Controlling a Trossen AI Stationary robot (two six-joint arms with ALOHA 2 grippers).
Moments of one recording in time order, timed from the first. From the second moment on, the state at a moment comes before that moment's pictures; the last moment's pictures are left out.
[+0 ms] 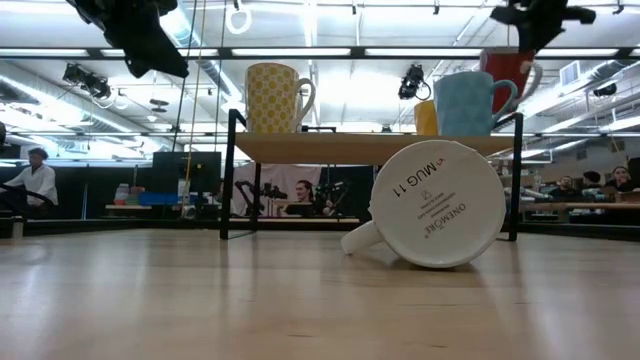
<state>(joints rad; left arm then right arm) 0.11 0.74 0.78 -0.64 -0.13 -0.22 -1.01 1.03 1.51 -1.25 0.34 0.21</state>
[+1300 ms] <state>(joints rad) 0.11 0.74 0.78 -0.62 -0.13 -0.20 -0.68 1.34 1.73 -0.84 -0.06 0.29</state>
